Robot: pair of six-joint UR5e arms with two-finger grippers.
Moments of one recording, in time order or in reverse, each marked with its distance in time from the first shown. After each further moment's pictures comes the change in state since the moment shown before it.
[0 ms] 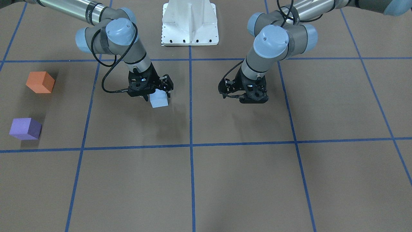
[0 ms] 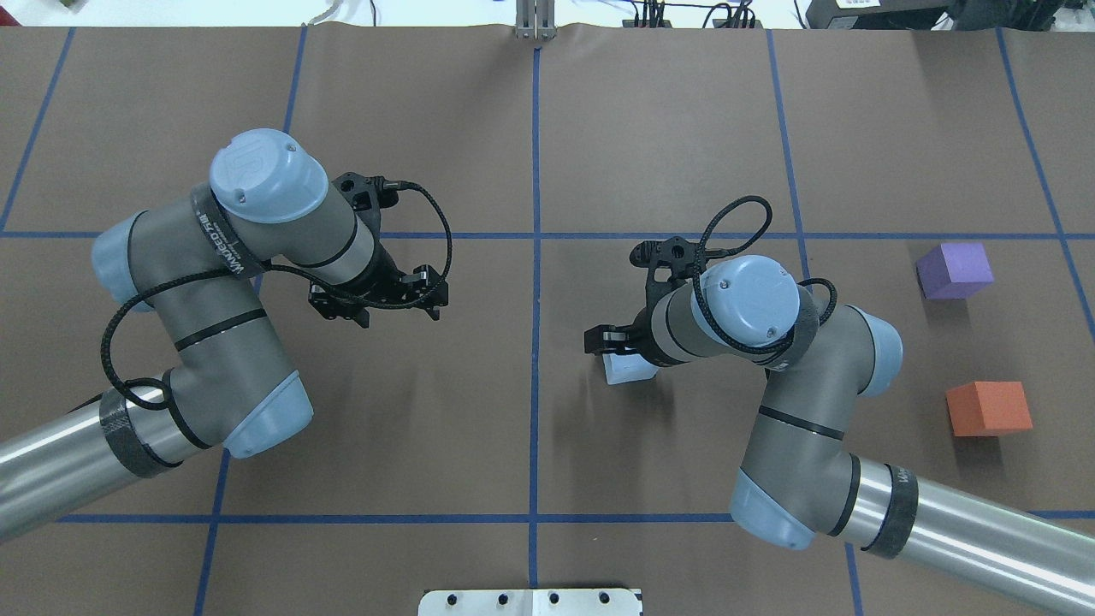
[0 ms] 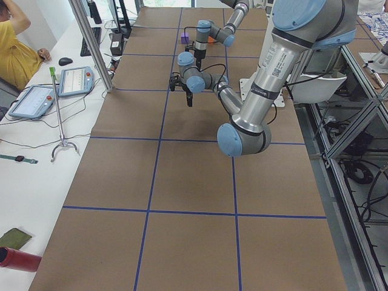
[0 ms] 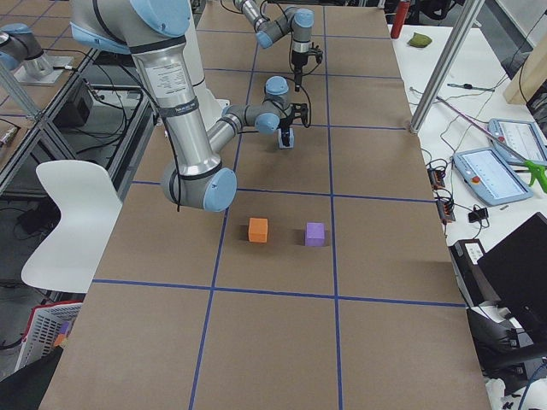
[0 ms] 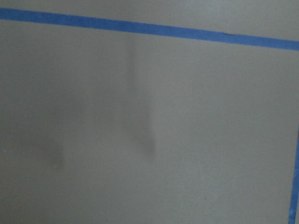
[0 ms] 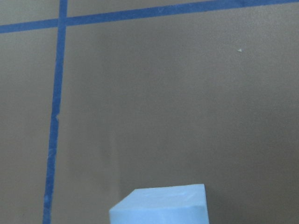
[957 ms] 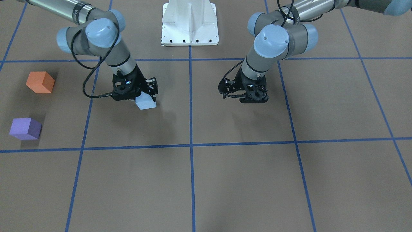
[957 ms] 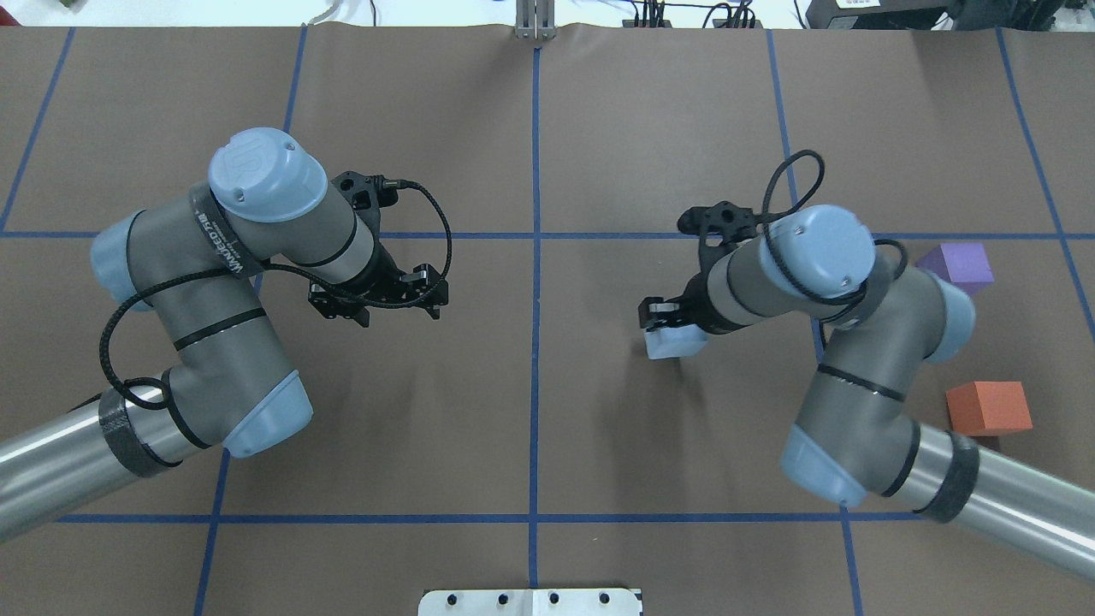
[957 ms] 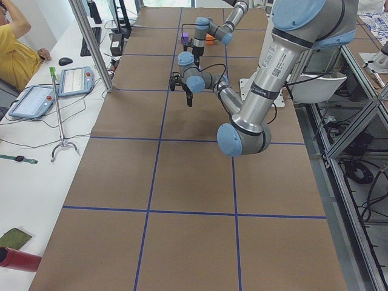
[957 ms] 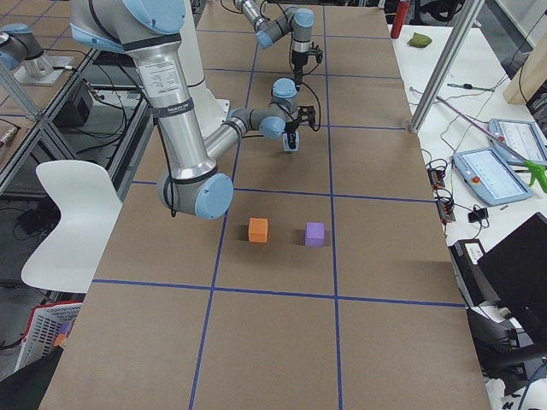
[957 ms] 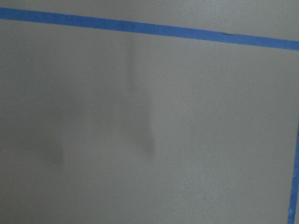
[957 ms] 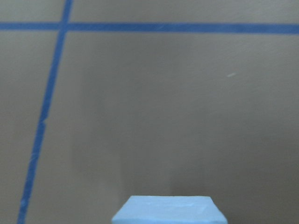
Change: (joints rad) left arm 0.000 -0.001 -0.003 0.000 0.000 -0.002; right arm 0.157 -0.114 0.075 -0.001 0.168 -0.091
